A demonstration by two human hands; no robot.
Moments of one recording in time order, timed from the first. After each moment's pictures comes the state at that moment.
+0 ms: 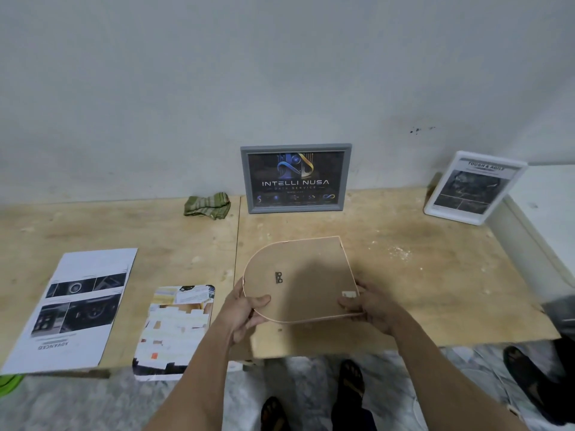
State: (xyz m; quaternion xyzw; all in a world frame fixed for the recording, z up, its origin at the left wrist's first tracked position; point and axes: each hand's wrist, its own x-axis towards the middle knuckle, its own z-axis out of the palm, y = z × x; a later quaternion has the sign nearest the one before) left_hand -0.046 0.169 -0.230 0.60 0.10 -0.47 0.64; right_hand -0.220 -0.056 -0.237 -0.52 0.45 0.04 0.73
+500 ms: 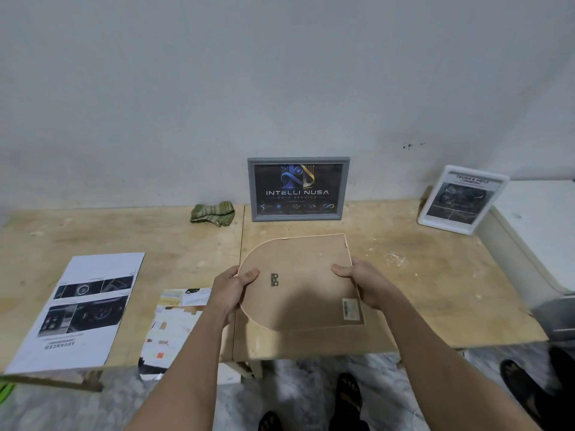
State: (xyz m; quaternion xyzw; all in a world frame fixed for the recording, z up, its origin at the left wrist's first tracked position) left_hand -0.022 0.184 -0.190 0.67 0.04 -0.39 0.63; right_hand -0.181 -0.053 -0.187 -0.54 0.43 -0.02 0.72
